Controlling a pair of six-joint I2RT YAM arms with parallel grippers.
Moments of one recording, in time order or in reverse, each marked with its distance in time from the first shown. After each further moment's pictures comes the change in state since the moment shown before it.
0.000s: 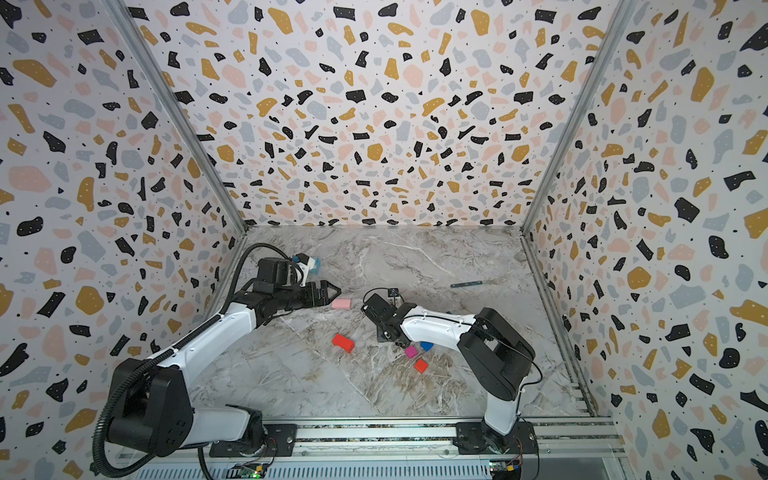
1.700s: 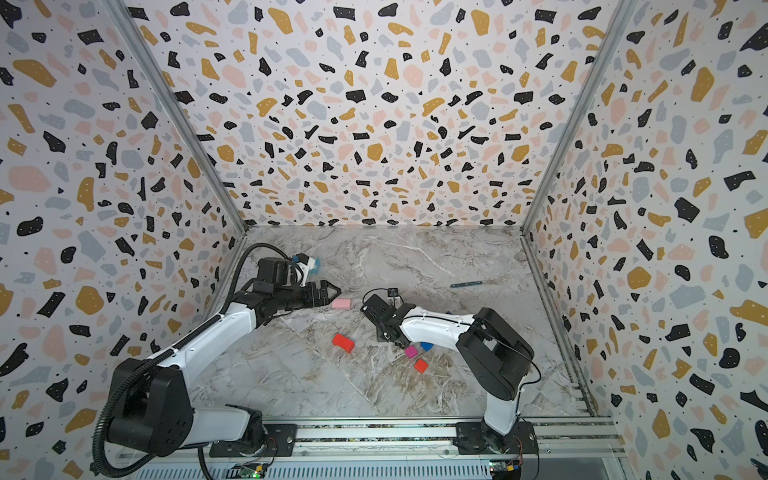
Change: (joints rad) left arm 0.000 0.000 0.000 0.000 0.000 0.000; right arm 0.004 0.006 -0.003 0.017 0.019 0.004
